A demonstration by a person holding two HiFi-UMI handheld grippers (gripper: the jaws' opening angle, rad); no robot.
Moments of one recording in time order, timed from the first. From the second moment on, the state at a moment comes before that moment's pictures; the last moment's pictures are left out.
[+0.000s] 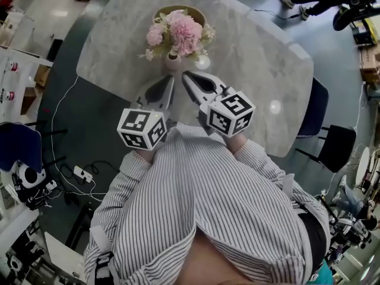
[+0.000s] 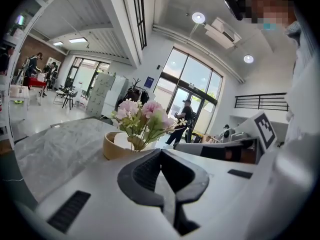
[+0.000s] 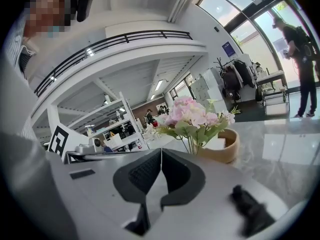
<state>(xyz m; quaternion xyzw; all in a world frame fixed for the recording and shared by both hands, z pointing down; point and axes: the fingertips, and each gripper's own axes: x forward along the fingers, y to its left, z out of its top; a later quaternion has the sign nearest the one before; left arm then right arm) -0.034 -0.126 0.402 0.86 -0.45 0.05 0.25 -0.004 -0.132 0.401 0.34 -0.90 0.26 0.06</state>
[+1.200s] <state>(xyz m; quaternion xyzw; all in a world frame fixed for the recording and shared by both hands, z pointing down) -0.043 -0.144 0.409 0.89 -0.38 0.08 0.26 -0.018 -0.146 0.404 0.40 -0.87 0.27 0.04</state>
